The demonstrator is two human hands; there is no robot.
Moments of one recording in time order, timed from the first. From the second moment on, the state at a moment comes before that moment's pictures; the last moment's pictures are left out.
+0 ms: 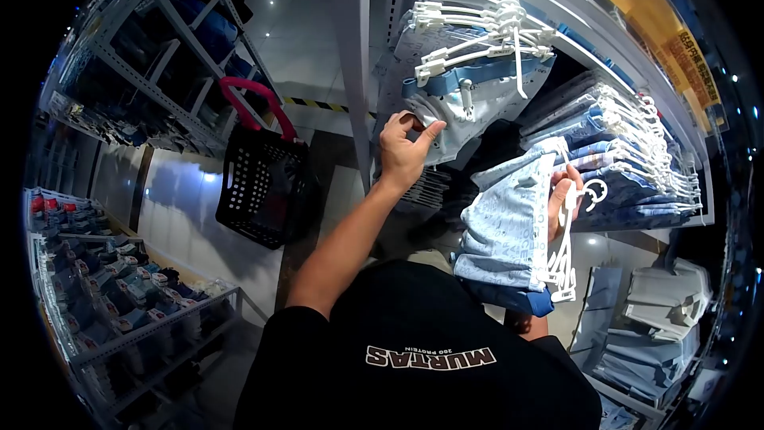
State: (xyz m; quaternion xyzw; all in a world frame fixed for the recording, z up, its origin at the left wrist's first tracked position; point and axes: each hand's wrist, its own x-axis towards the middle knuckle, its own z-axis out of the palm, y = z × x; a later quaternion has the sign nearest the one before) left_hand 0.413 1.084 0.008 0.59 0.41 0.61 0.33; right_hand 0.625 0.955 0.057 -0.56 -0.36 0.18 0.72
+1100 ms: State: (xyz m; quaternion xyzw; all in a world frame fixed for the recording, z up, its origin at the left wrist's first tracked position) left_hand 0.375 1.046 0.102 0.56 0.21 0.62 0.50; right_hand 0.604 1.079 0.122 -0.58 -0.73 -0.18 0.32
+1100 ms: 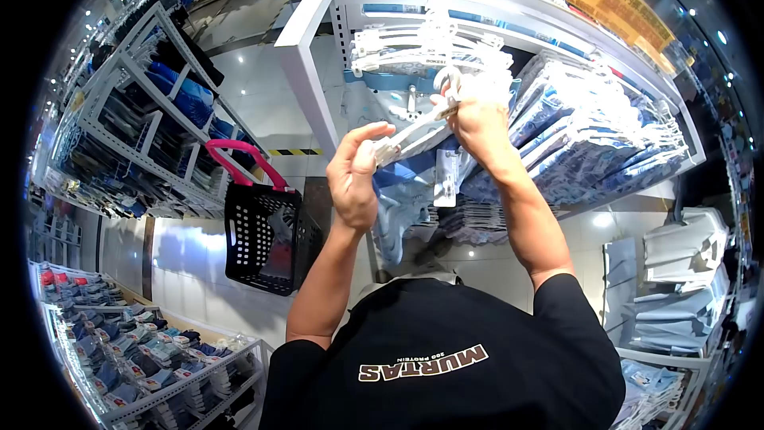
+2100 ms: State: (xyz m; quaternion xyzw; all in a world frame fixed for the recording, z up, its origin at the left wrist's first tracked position) left_hand 0.293 1.028 -0.101 0.43 0.54 0.61 0.39; right_hand 0.529 0.983 0.077 -0.49 -0.70 -0.08 0.51
